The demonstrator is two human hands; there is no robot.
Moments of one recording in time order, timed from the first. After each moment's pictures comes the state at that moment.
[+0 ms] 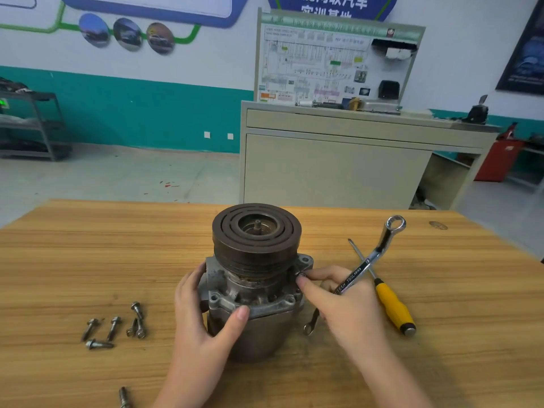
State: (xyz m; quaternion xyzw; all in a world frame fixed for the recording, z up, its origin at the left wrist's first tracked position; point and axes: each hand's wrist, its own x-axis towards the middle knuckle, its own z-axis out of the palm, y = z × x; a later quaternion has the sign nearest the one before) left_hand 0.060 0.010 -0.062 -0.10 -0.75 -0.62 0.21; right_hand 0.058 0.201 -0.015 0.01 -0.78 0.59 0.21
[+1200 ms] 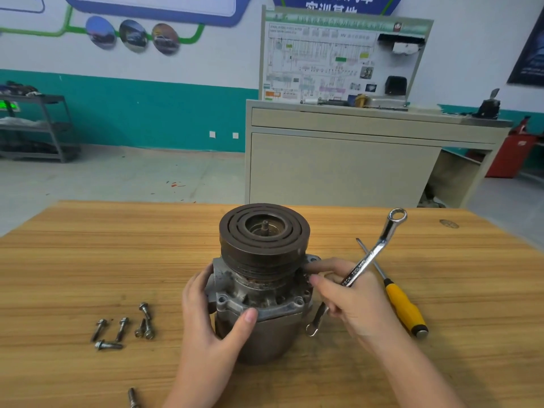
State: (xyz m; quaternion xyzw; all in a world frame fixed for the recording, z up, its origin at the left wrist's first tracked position) left_hand 0.059 0.009 -0.064 -0.10 -0.75 -0.63 0.21; right_hand 0.042 0.213 -0.017 0.08 -0.74 0.66 0.11
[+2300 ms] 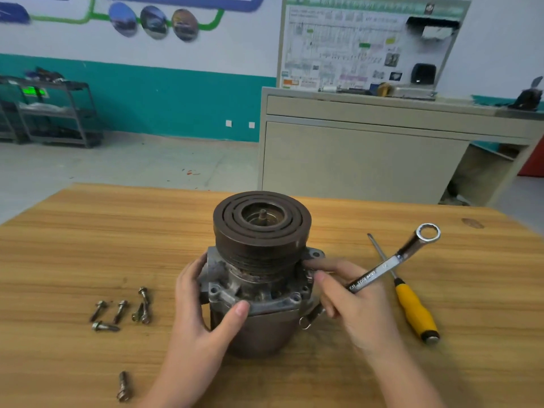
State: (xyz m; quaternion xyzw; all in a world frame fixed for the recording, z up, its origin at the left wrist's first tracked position) left_hand 0.058 0.006 -0.066 -0.09 -0.75 -0.62 0.20; right_hand 0.041 0.214 -0.030 0.13 -0.74 0.64 0.15
